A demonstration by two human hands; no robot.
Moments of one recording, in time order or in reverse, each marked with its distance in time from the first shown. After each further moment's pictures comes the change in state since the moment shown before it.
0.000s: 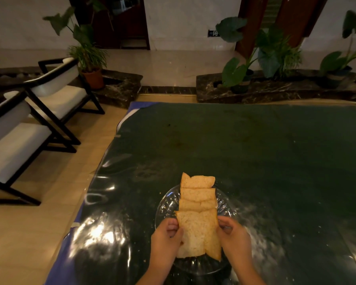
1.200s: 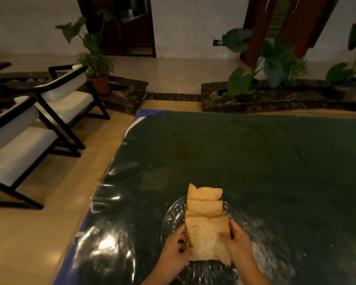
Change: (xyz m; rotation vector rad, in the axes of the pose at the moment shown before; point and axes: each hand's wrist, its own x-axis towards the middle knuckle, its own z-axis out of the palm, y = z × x) left_hand 0.019 -0.010 -0.004 -0.014 -0.418 -0.058; right_hand 0.029 -0.001 0.013 0.204 -0.157 0.097
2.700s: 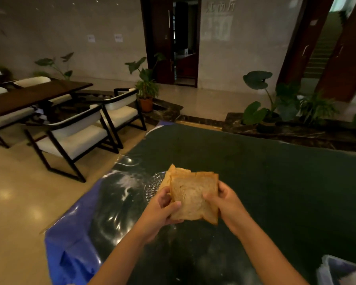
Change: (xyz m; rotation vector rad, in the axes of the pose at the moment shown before) left_hand -0.236 0.127 0.183 -0.542 0.217 0.346; right_hand -0.169 -0.090 -0.253 0.229 -0.671 -0.295
